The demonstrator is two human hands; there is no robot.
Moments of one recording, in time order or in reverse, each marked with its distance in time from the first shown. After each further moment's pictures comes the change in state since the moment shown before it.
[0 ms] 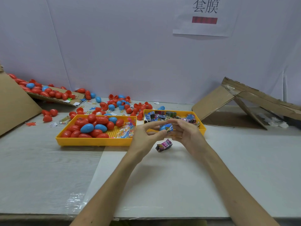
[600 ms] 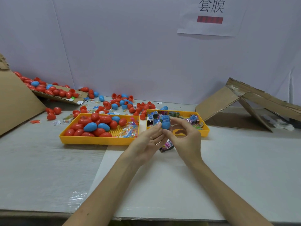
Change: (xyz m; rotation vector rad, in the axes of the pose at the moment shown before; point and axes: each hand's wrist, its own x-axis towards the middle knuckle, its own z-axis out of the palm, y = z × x) left_hand -0.002 -0.003 -0.006 -0.773 -0.109 -0.440; right_hand -0.006 0.026 0.034 -0.566 0.352 -0.637
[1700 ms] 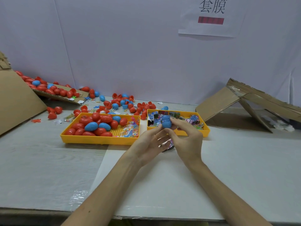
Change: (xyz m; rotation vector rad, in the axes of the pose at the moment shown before) left_hand 0.000 -0.003 0.002 0.111 -0.051 -0.061; right_hand -0.001 -0.002 0.001 -0.197 0.097 -0.177
